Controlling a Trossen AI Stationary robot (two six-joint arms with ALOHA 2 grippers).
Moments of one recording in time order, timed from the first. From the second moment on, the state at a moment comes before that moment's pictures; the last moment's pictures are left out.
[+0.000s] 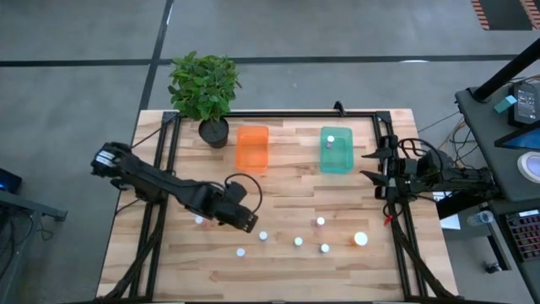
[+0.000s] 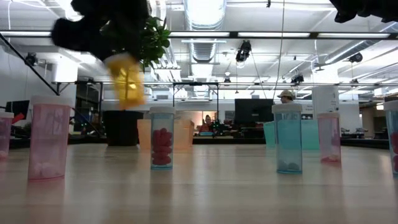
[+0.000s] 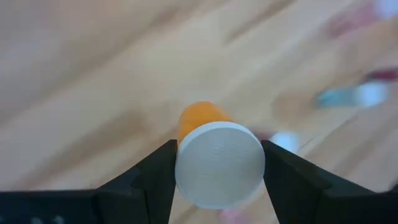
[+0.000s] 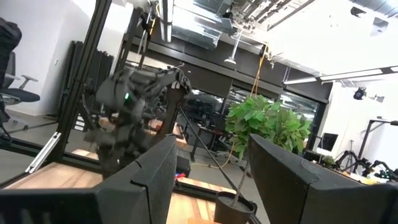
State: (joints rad) left arm -0.37 1.53 1.24 -0.83 -0.29 -1.33; right arm 0.00 0.12 0.25 0.18 -0.02 -0.34
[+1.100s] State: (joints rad) left arm -0.38 1.47 1.23 0.56 -0.04 -0.06; right arm 0.00 0.12 0.25 0.16 0.00 -0.34
